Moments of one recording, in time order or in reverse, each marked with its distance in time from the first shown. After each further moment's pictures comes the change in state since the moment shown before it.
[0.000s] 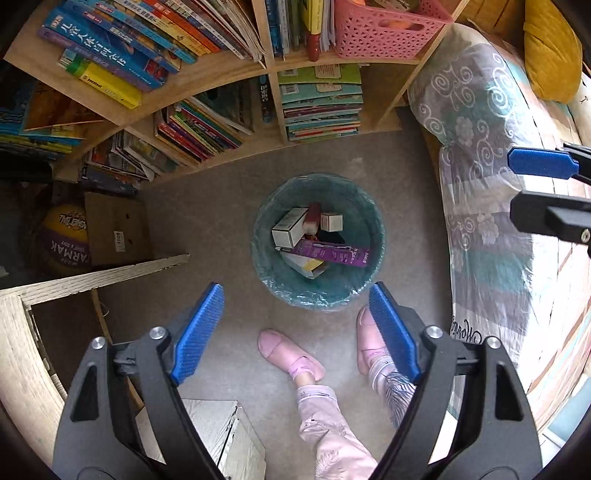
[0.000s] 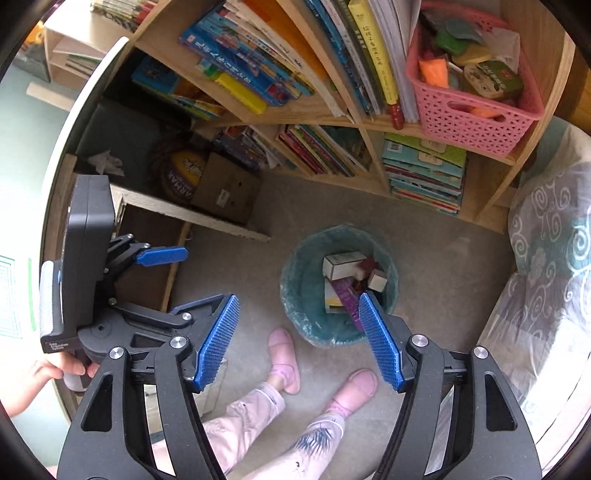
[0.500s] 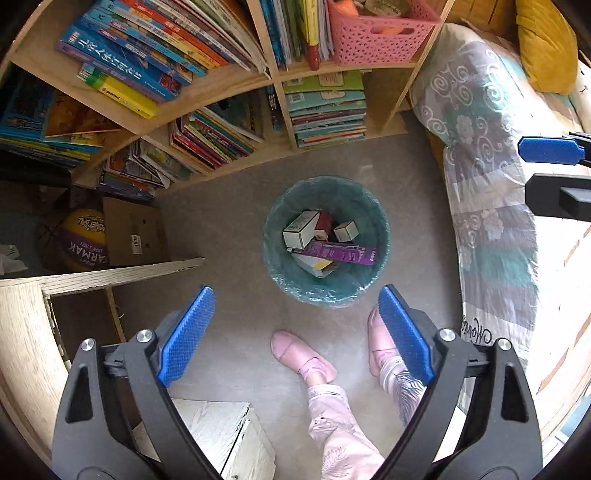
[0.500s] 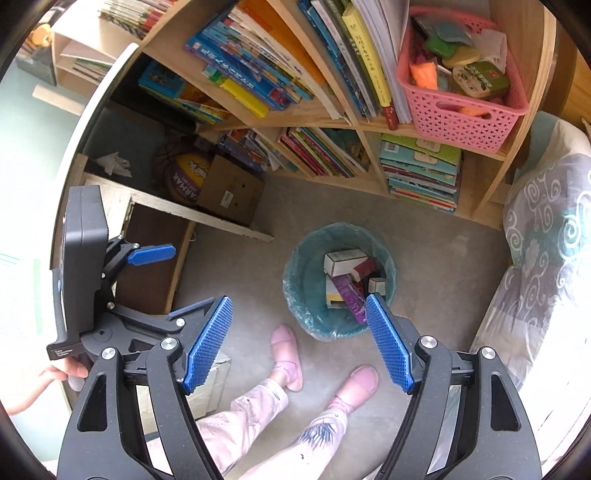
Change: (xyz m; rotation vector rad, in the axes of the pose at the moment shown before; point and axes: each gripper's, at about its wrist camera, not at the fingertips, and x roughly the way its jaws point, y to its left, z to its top) left arm -0.019 -0.015 -0.012 0.011 -0.041 0.058; right arm -0.029 0.001 -0.016 0.006 -0.025 0.013
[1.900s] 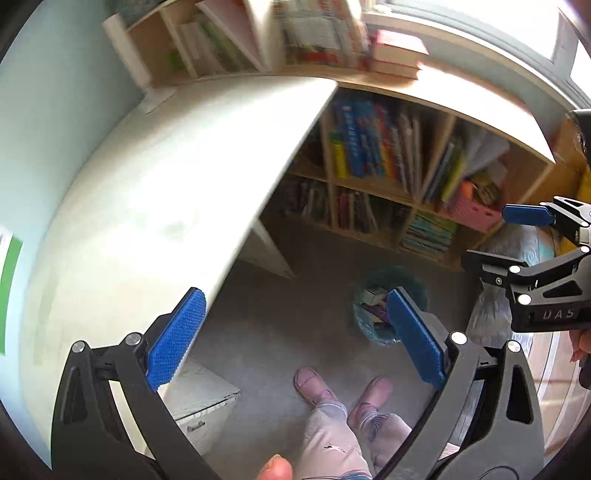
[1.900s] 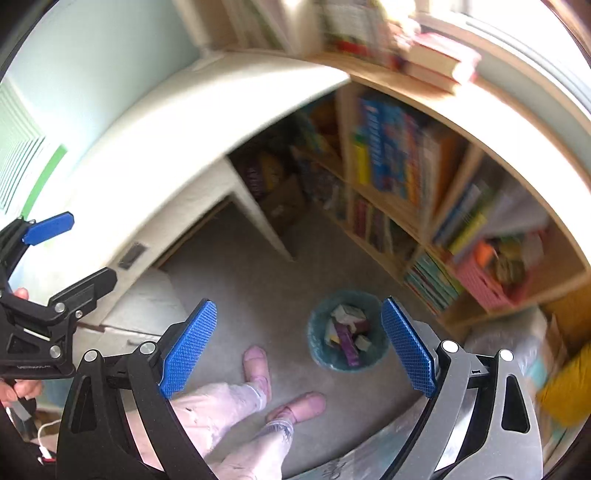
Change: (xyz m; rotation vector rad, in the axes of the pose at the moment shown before) left arm -0.271 0.105 -0.157 -0.620 -0.330 0.259; right arm -0.094 0.259 0.020 -0.567 -0.054 -0.106
